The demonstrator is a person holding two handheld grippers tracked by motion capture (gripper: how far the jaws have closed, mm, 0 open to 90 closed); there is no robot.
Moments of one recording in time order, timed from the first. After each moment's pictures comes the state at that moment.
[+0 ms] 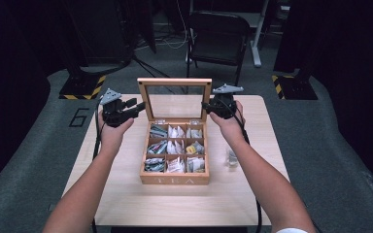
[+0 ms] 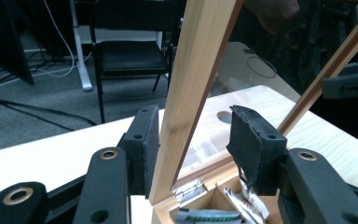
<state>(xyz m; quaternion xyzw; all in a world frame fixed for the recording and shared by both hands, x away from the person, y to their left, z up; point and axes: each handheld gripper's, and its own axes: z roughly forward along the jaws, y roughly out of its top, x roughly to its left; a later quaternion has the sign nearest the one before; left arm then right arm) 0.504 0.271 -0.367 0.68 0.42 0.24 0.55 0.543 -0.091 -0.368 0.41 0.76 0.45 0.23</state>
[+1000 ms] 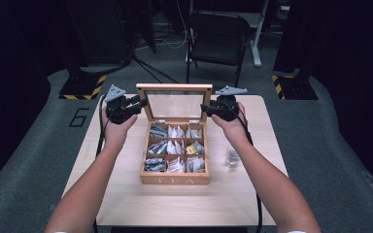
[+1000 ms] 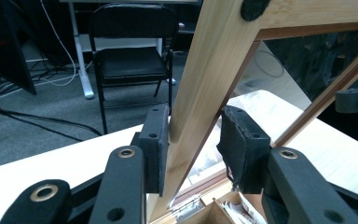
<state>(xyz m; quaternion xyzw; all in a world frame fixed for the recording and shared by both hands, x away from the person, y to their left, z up) 0.507 0.261 -0.358 0.69 0.40 0.26 0.54 0.534 -0.099 -0.366 0.38 0.76 0.48 0.21</state>
